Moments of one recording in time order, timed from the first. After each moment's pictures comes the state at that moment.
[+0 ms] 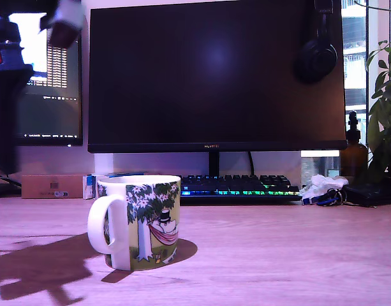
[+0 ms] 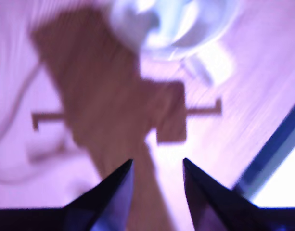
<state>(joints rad) -0.58 1.29 0.99 -1.06 0.08 0.21</state>
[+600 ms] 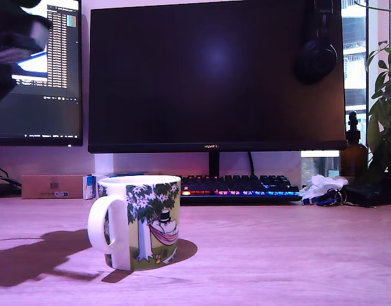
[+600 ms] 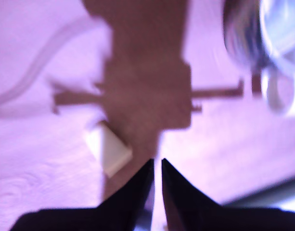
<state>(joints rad) -0.52 1.21 0.98 -1.07 -0.02 -0.23</state>
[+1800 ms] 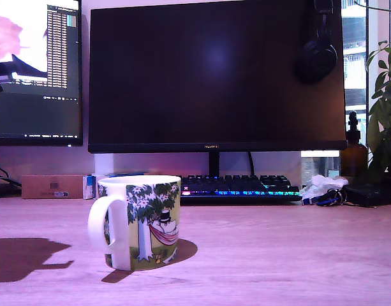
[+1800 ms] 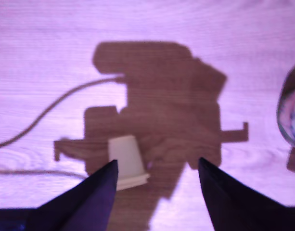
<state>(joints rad) -0.45 1.04 0.75 -0.86 -0.11 -0.53</state>
